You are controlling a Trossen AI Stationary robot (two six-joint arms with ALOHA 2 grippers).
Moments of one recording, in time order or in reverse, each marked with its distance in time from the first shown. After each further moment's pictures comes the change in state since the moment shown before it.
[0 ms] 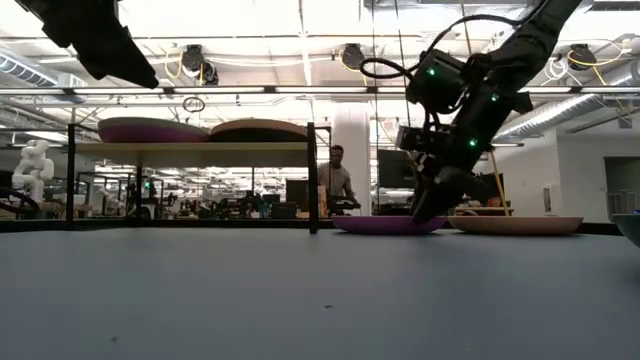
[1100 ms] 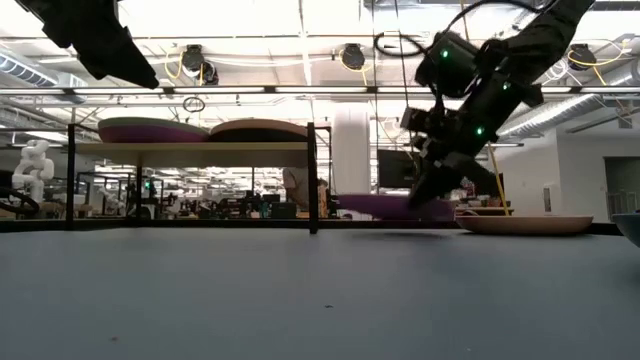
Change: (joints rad) left arm 0.000 0.000 0.000 0.000 -0.001 0.012; right arm 0.035 -0.085 -0.040 0.059 0.001 -0.073
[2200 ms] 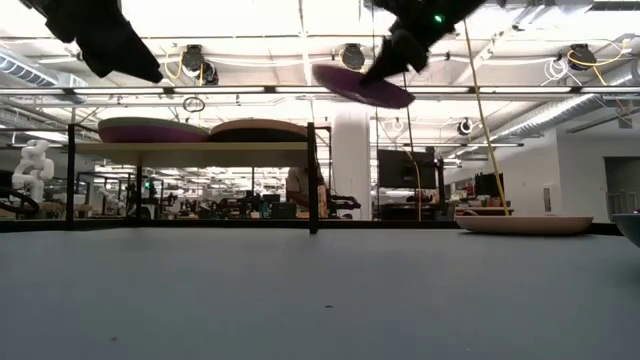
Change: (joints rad) left arm 0.000 0.000 0.000 0.041 0.000 0.000; right arm 0.073 -0.116 0.445 -0.250 0.236 -0.072
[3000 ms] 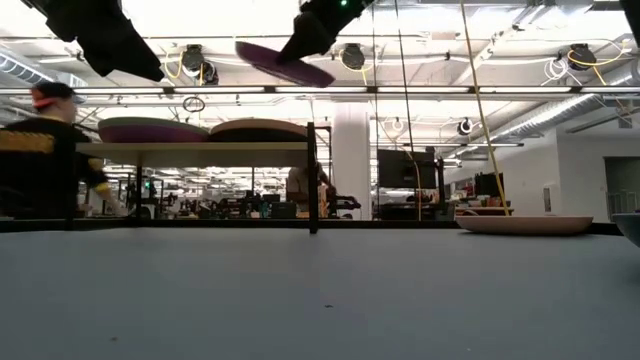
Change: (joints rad) left arm 0.000 0.000 0.000 0.010 0.002 0.020; right arm -0.016 0.455 0.603 -0.093 -0.082 -0.141
